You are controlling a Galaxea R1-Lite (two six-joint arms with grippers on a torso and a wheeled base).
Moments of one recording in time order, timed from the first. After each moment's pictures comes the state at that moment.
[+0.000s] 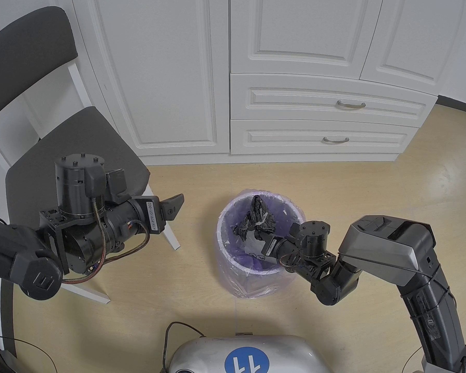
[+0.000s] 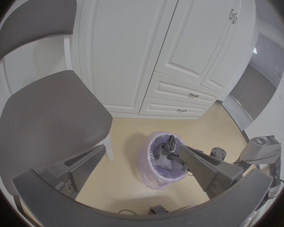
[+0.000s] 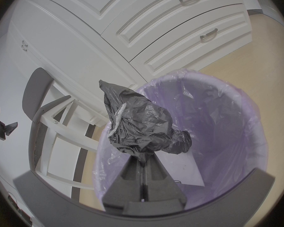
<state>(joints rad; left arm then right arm) -0.51 1.68 -0.69 -0.68 0.20 -0.25 0.50 2.66 -1.18 -1.30 0.02 0.59</state>
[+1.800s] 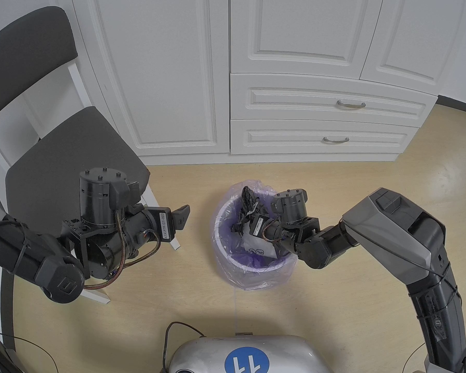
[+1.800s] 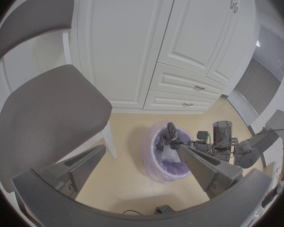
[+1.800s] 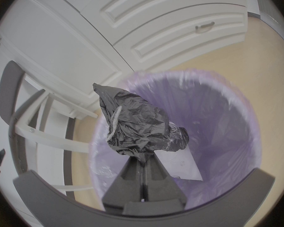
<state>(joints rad) -0.52 1.79 -0.69 -0.76 0.25 -0.23 0.54 2.57 -1.53 -0.59 -0.10 0.63</state>
